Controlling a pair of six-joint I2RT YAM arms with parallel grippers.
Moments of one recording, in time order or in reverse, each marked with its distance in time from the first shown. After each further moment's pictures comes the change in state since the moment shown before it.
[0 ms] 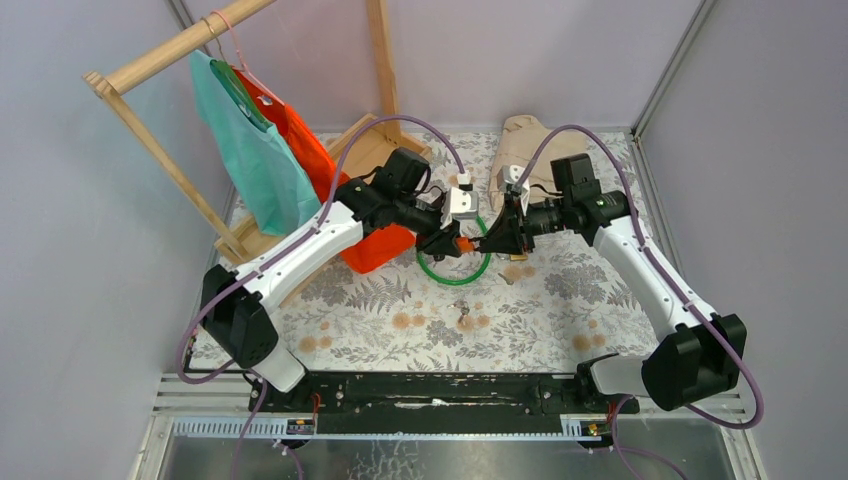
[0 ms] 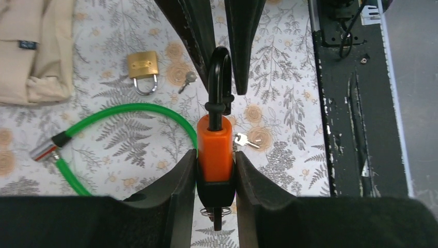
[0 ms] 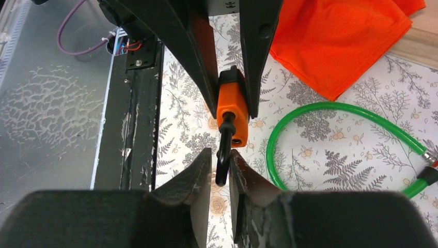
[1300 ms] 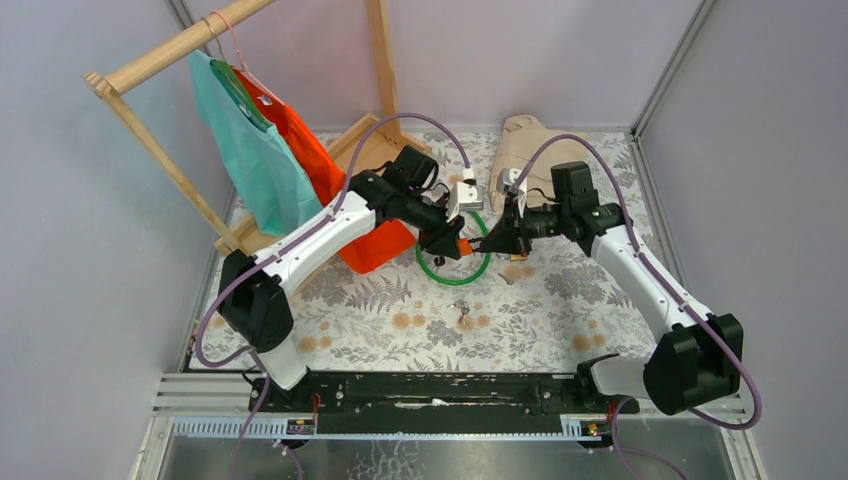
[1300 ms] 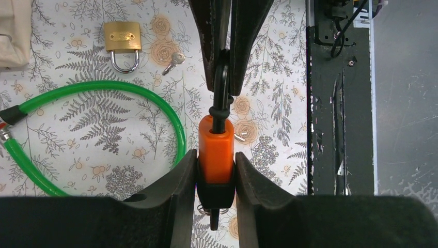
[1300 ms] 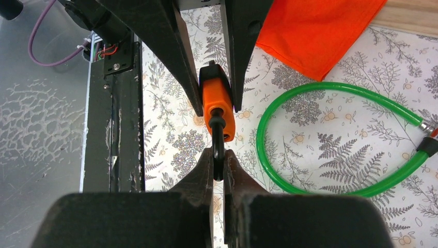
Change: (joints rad) left arm 0.009 0.106 0.071 -0.085 0.011 -0.089; right arm -0.001 -0.021 -0.125 0.201 0.075 0.151
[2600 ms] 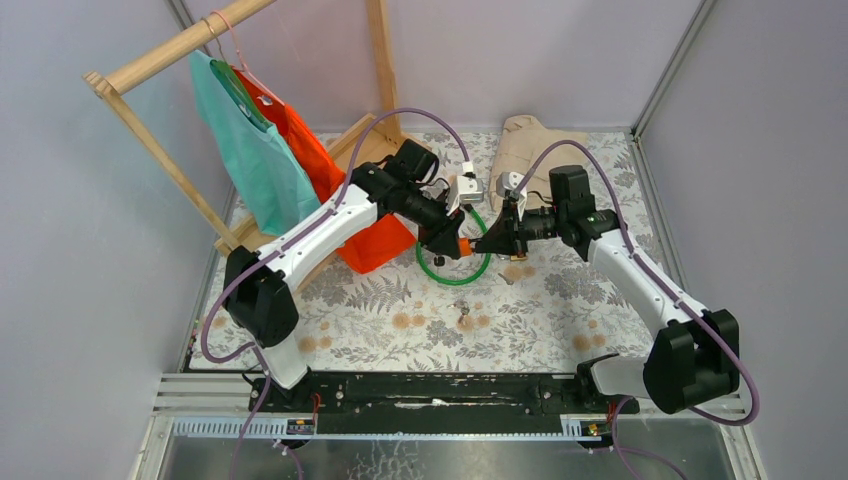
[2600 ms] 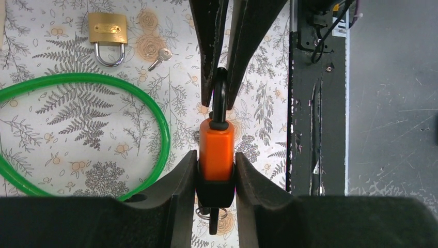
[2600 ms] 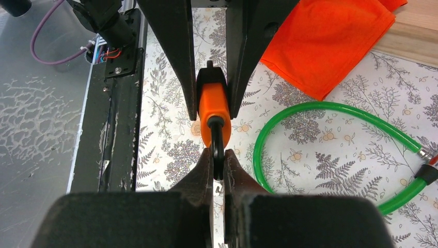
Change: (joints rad) left arm 0.016 0.042 0.074 -0.080 0.049 -0.060; right arm 0.005 0.008 -0.062 0.128 -0.060 -0.002
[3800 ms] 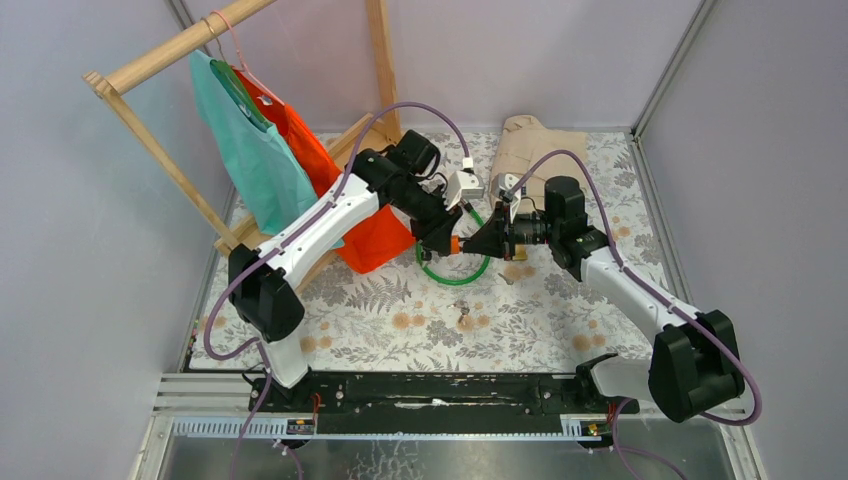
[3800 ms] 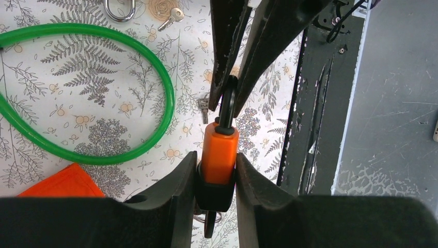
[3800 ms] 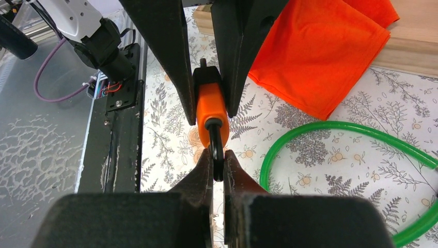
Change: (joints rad) left arm -0.001 0.047 0.150 -0.217 -0.132 -0.006; right arm 0.072 -0.033 -0.186 0.490 0.059 0.385
